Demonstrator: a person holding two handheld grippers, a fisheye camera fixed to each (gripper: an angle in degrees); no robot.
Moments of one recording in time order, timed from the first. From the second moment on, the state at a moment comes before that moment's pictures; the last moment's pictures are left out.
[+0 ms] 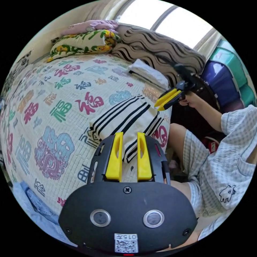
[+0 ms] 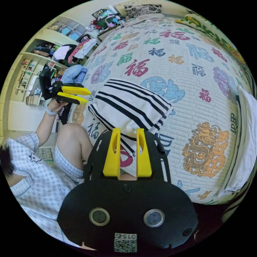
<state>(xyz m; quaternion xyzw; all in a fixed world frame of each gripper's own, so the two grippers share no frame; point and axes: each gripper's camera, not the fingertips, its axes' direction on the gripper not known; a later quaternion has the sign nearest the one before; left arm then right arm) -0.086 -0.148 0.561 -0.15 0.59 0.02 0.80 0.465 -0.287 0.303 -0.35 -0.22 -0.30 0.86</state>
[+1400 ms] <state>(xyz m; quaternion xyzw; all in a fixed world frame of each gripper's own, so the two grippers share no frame) -0.139 -0.133 0.603 -0.27 0.63 -0.16 0.71 0.533 -0.245 0.324 -0.38 -0.28 -0.12 0.87</state>
